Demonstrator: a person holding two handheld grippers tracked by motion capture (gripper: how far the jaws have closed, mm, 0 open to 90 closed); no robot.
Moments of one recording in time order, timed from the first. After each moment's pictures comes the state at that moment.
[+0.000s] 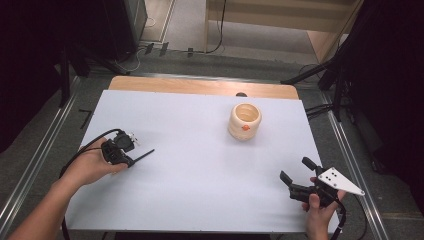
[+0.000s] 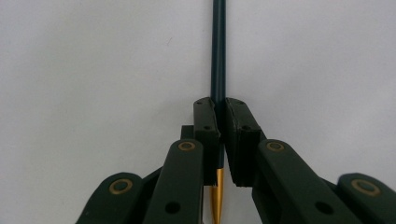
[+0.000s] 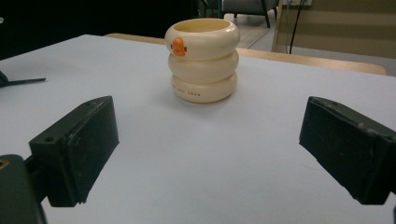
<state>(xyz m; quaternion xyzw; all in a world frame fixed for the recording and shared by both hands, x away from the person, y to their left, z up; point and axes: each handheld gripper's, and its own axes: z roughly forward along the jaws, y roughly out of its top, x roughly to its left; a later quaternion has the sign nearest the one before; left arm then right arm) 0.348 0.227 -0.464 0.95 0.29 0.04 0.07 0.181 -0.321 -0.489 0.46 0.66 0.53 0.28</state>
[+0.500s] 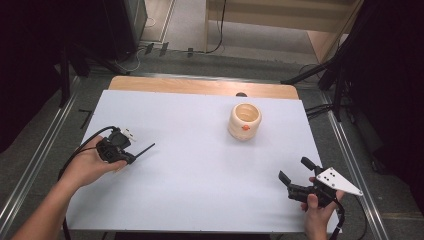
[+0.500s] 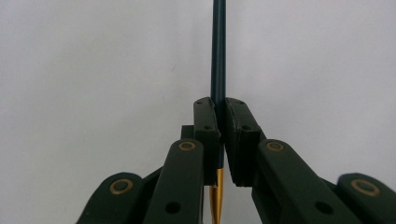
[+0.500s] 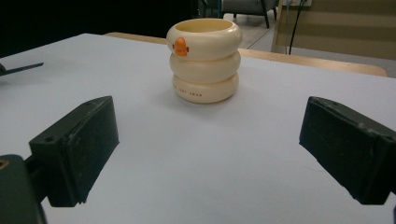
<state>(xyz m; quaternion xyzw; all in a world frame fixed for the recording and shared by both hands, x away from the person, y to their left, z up) 0.345 0.233 -0.450 0.94 0.31 0.05 0.15 0.182 -0.317 -0.489 0.46 0.66 0.53 0.29</state>
